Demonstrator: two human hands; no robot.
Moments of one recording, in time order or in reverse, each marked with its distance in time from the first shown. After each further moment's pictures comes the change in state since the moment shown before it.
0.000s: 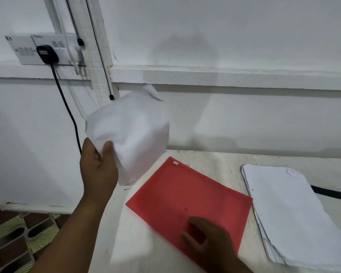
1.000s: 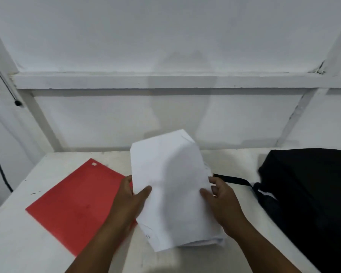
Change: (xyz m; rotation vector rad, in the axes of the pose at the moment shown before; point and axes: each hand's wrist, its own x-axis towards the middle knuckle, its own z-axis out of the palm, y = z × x) left_hand -0.237 0.066 0.222 -0.035 -0.587 -0.580; right_hand -0.040 0.212 -0.243 0.672 0.138 0.477
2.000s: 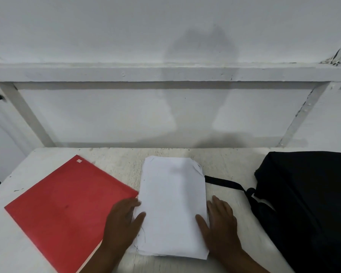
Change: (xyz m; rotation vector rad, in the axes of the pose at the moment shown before) left_hand 0.013 -0.103 0.043 0.563 0.178 0.388; right_hand 0.014 0.101 -0.029 -0.794 -0.020 -0.050
